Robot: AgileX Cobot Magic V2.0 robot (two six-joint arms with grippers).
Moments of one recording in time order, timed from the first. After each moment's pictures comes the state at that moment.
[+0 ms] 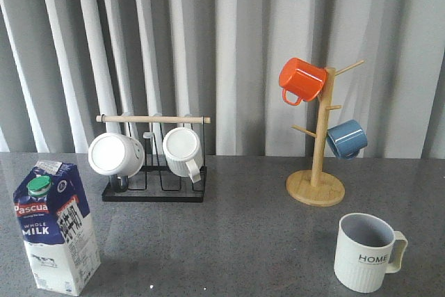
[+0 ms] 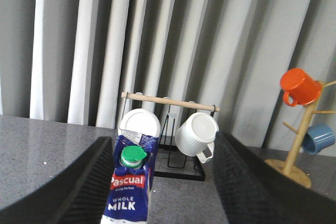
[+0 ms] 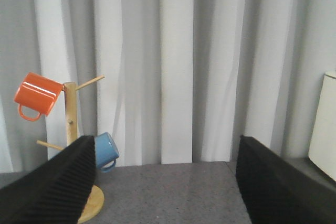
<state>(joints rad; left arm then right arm) -0.05 0.56 -0.78 -0.20 0.30 -0.02 -0.08 0.68 -0.85 -0.71 0.23 0.62</state>
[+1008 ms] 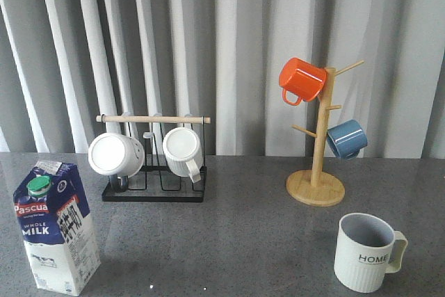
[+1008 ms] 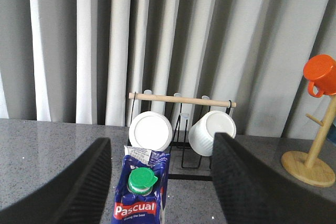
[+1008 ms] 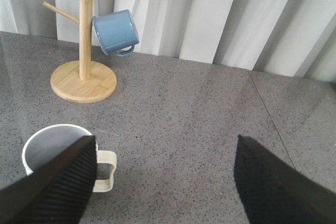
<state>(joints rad) -0.05 0.76 -0.92 -0.18 0.30 0.01 0.06 0.92 -0.94 -0.52 0.51 0.33</state>
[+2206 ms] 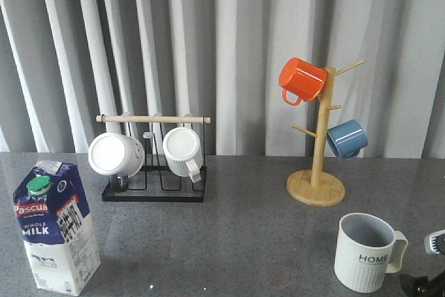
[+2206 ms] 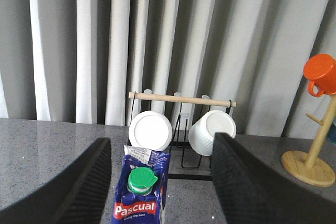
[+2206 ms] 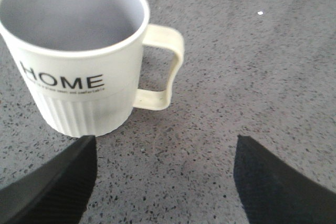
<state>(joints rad) -0.05 0.76 -0.92 -0.18 0.30 0.01 -0.08 1.32 -0.57 -0.52 -0.11 0.30</state>
